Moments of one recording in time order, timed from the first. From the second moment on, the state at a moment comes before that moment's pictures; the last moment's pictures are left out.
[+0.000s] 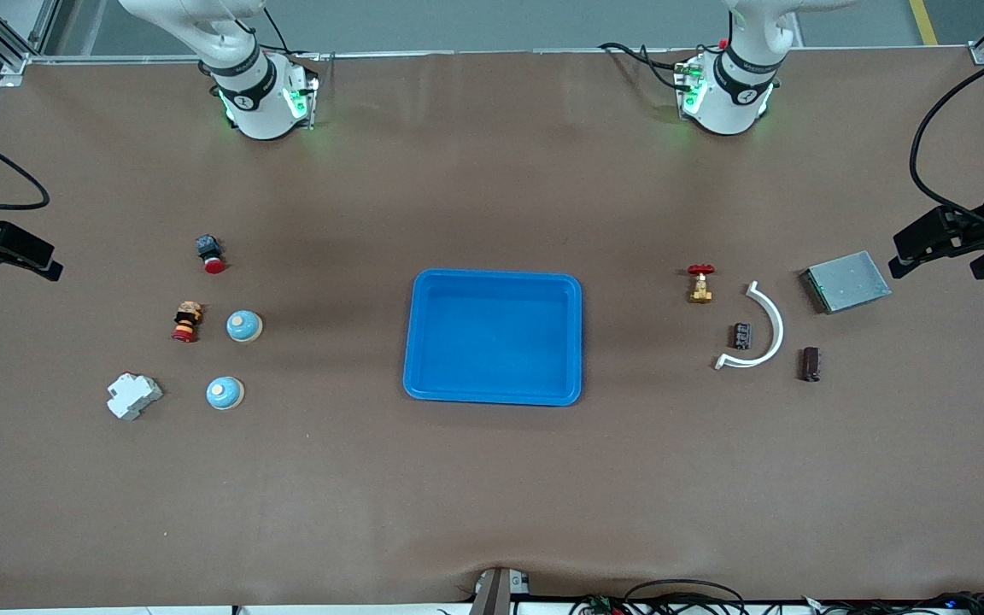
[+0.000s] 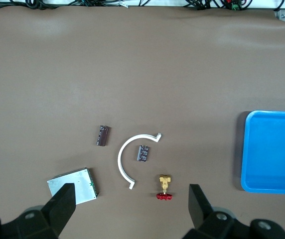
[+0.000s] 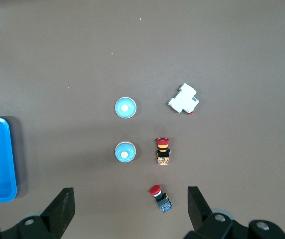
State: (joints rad) left arm 0.03 0.12 -0.09 -1.39 -0.02 1.62 -0.05; right arm 0.01 0.10 -0.08 -1.48 0.01 1.61 0.03
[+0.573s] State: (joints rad) left arm 0.03 0.12 -0.09 -1.39 -0.02 1.62 -0.04; right arm 0.00 0.08 -0.09 -1.48 0.01 1.60 0.03
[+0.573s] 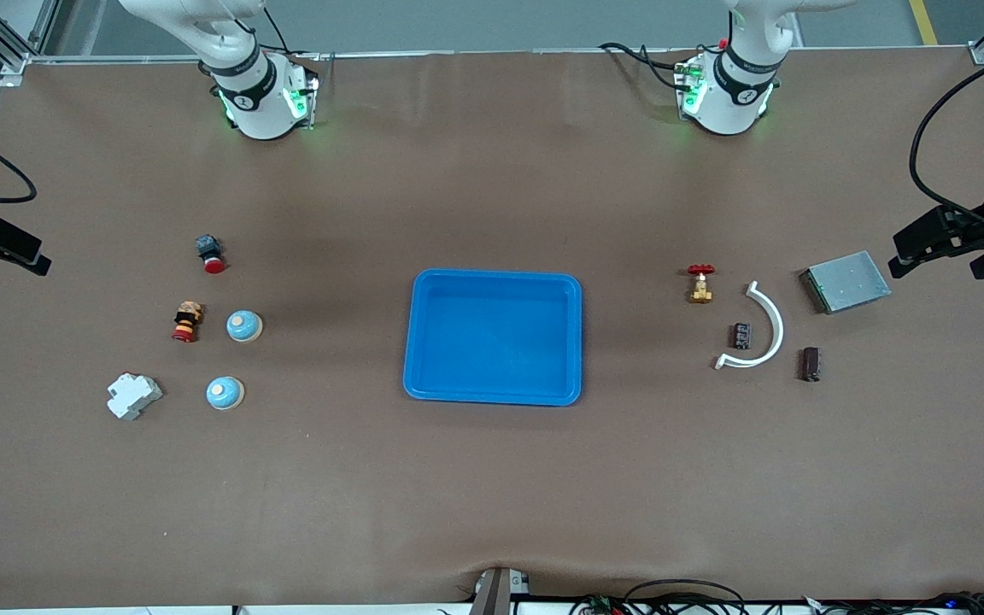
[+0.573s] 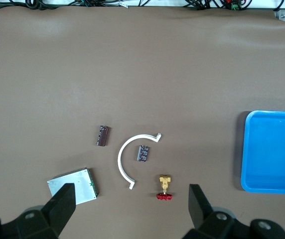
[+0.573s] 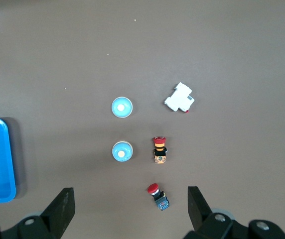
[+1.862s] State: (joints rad) left arm 0.11 0.39 -0.09 -1.42 0.02 1.71 0.10; right arm -0.07 0.05 0.02 -1.50 0.01 1.57 0.03
